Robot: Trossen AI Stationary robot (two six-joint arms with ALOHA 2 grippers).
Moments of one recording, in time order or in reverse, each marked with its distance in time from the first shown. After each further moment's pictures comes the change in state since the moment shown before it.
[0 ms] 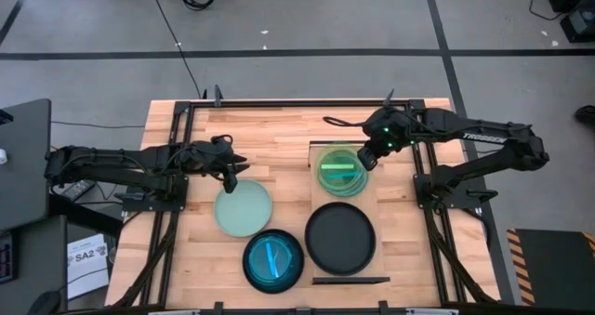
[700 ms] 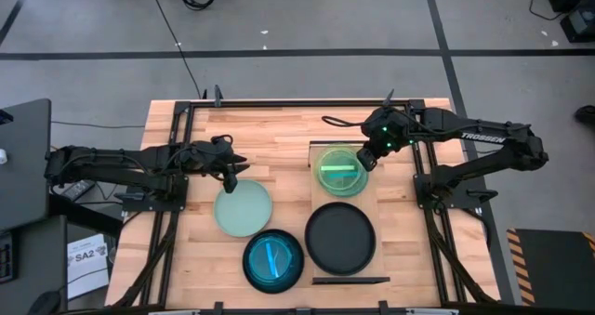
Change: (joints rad) left arm 0.000 0.000 0.000 -0.002 0.000 0.000; right arm -0.007 0.011 0.000 0.004 -0.032 -0.016
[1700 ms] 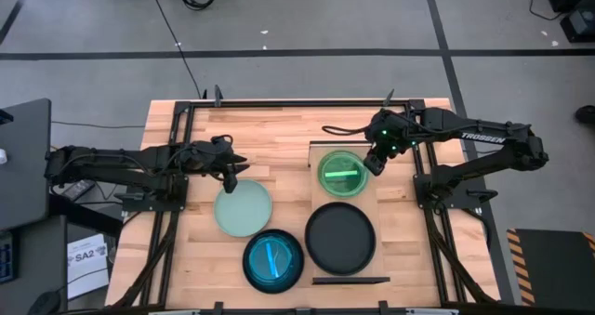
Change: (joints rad) left arm 0.000 0.000 0.000 0.000 0.000 0.000; right arm -0.004 -0.001 0.000 -0.139 0.013 -0.084
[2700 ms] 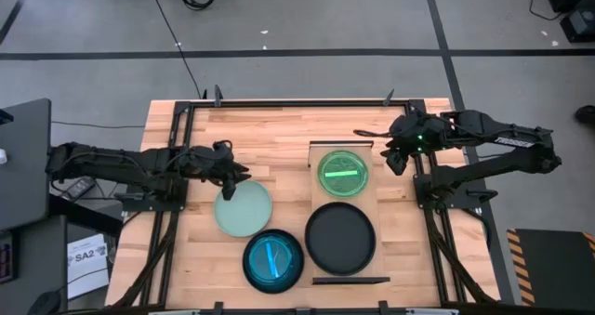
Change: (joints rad) left arm -0.075 0.000 0.000 0.020 0.069 -0.130; right arm 0.110 -0.233 0.000 -0.094 0.204 0.017
